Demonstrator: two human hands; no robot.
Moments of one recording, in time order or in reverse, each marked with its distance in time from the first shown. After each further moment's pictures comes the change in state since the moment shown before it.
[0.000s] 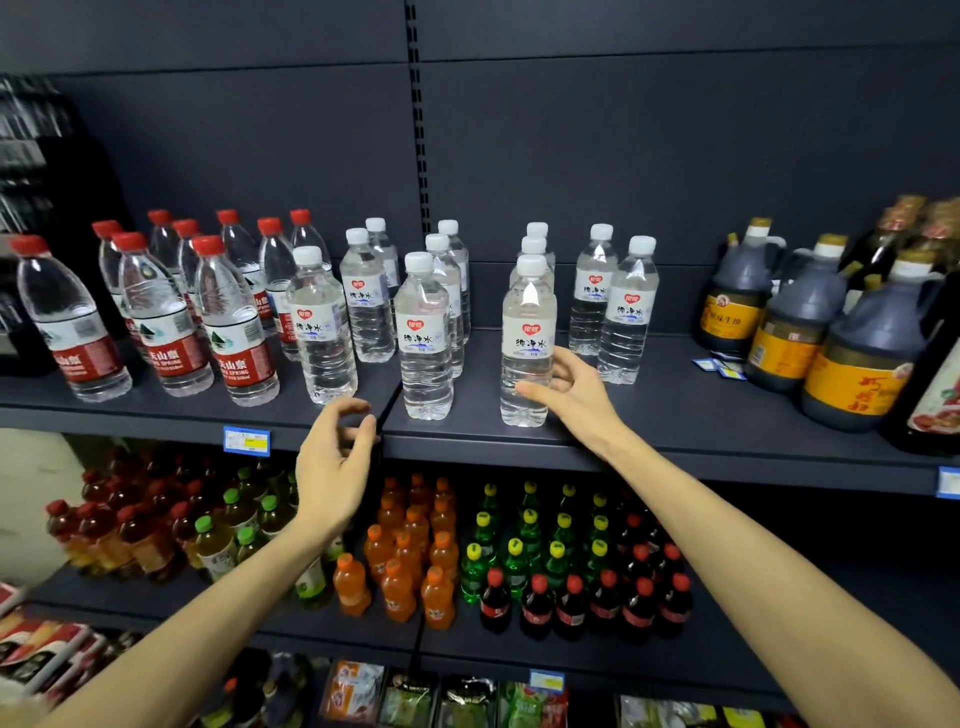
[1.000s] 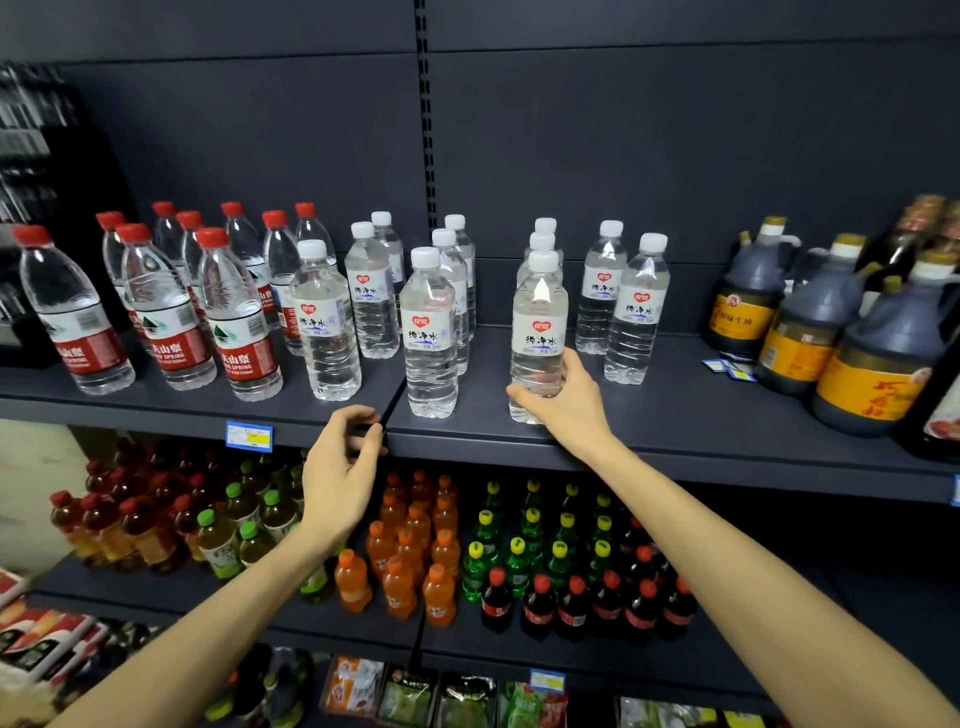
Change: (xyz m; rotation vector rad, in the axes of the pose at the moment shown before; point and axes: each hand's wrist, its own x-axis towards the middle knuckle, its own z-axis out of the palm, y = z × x) left_hand -0.006 -0.013 0.004 0.035 -0.029 -0.016; right_hand 0.001 0.009 0.021 -0.212 0.176 0.010
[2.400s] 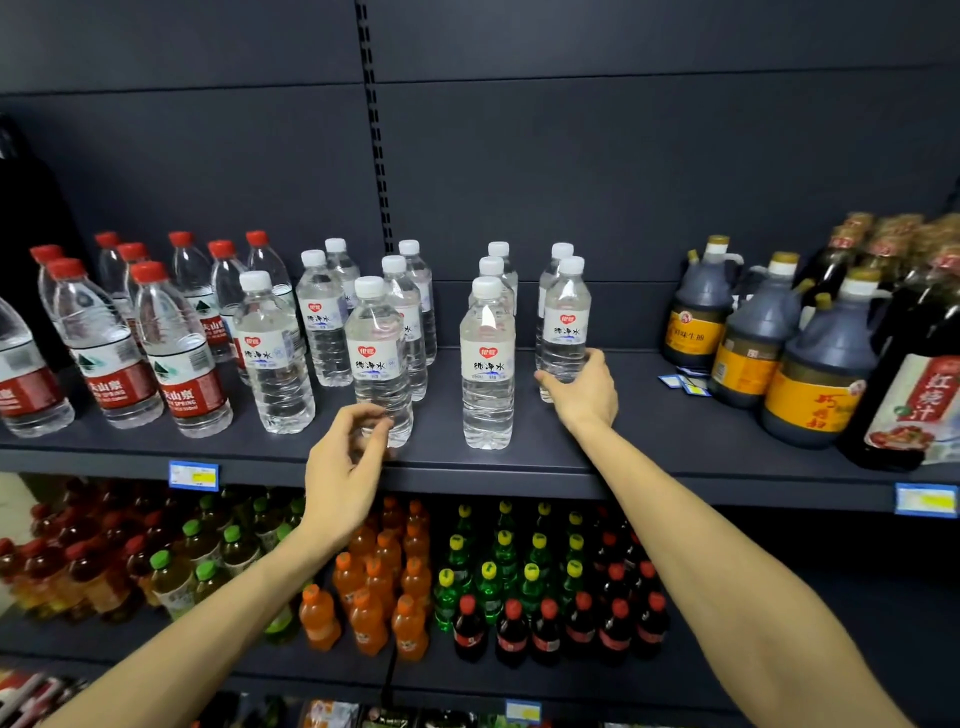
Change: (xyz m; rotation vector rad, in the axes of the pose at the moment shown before) left_hand 0.014 0.057 0.042 -0.156 -0.075 0.071; right_hand 0.070 0.035 -0.053 -0.338 0.348 0.213
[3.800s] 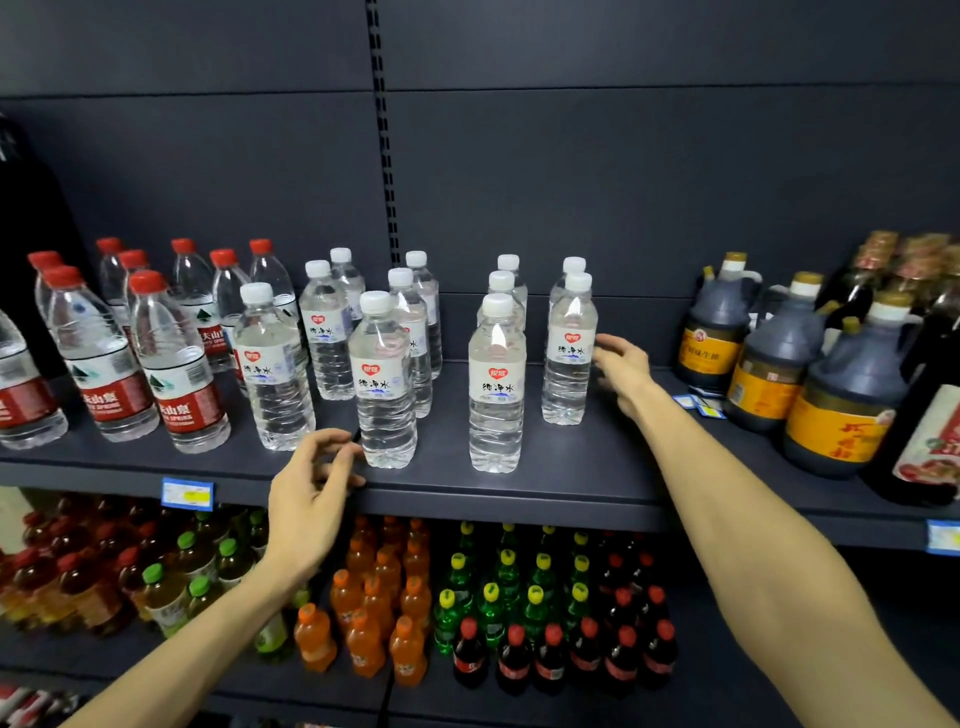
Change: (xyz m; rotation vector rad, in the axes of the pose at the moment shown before) left_hand 0.007 -0.023 -0.022 -0.029 0.079 -0.083; right_hand 0.096 0.009 -0.012 0.541 -0.235 0.219
